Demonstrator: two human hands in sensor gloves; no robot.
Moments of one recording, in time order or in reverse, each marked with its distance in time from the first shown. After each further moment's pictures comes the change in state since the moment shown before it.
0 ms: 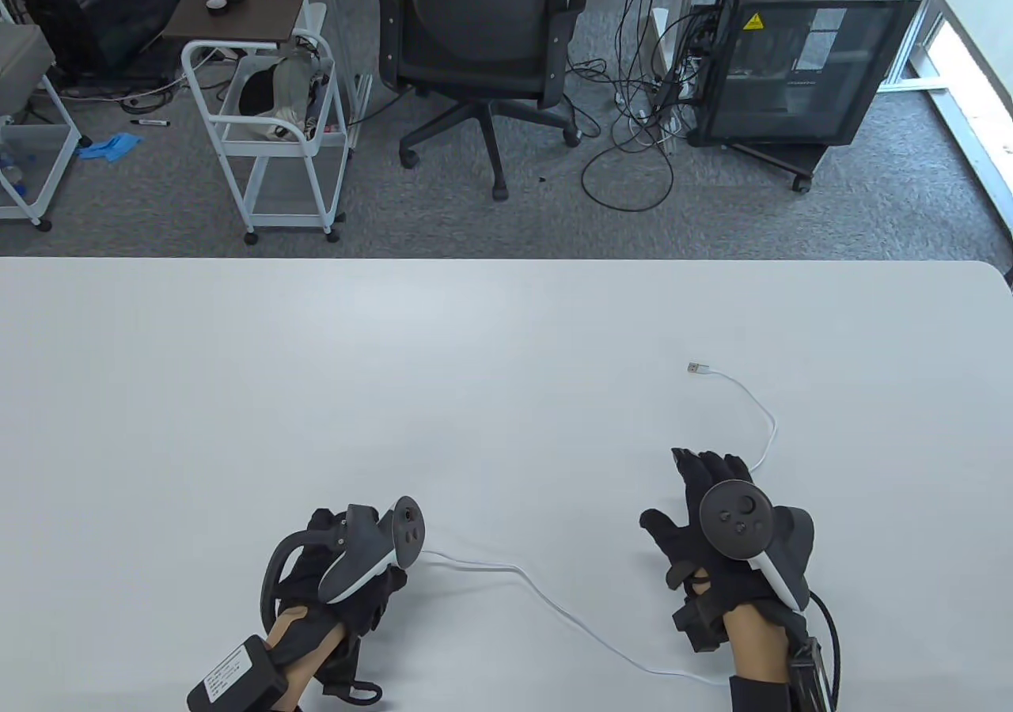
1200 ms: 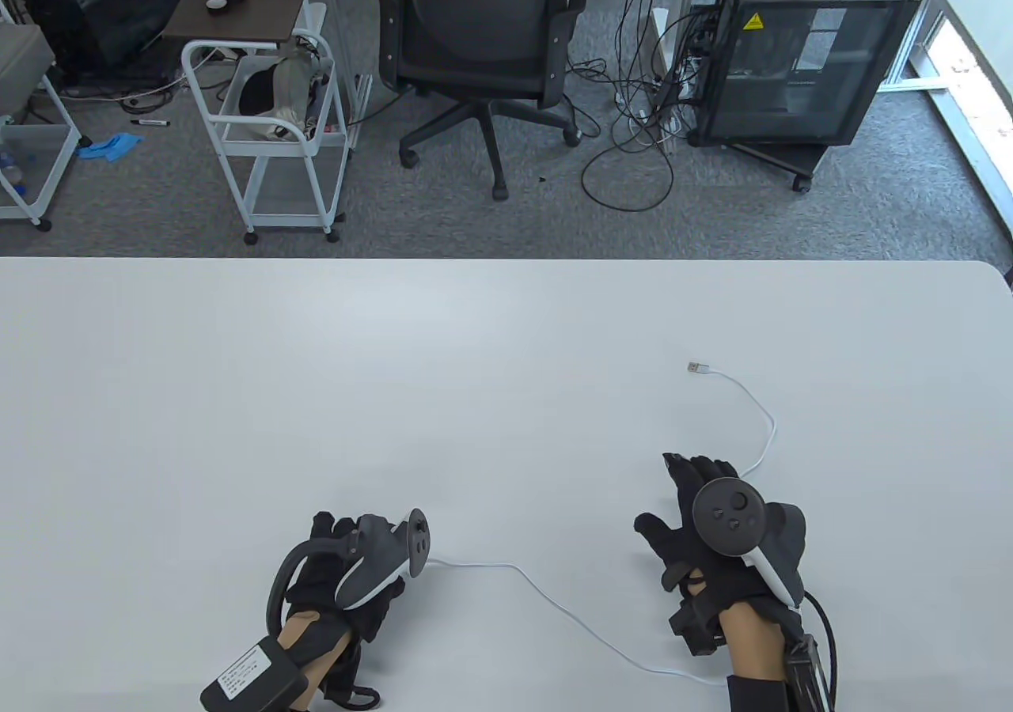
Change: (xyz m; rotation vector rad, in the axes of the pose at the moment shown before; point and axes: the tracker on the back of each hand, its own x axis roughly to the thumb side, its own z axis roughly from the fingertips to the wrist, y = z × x) left_hand 0.011 -0.023 -0.007 -0.008 0.018 -0.107; right_hand 0.004 0.009 -0.002 0.069 -0.009 0.000
